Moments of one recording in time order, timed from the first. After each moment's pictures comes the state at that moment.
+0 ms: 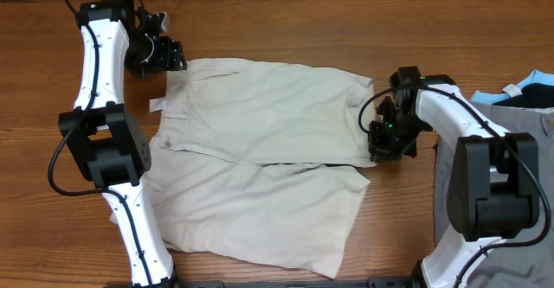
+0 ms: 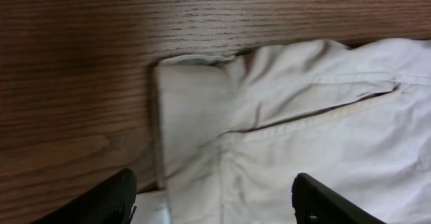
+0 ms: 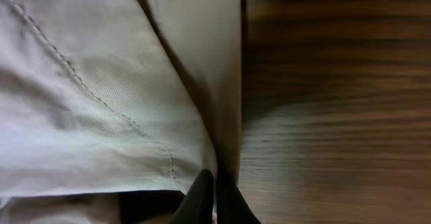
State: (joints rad) left arm 0.15 2.43 2.28 -1.25 0.30 0.16; right arm 0.06 1.93 1.25 -1.08 -0.23 0.19
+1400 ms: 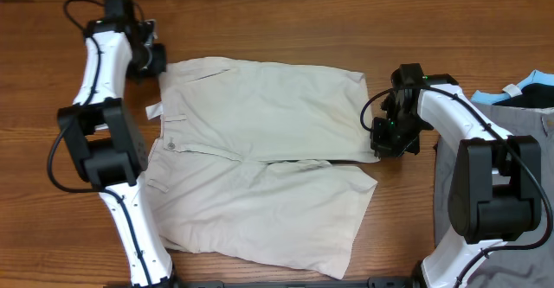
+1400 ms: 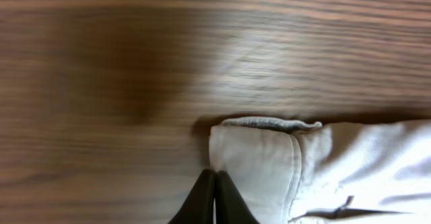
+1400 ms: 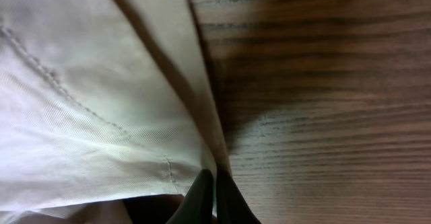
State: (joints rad) left arm 0.20 2.43 2.13 -1.01 0.11 0.06; right arm 0.06 1.92 1.25 -1.04 -0.19 0.22
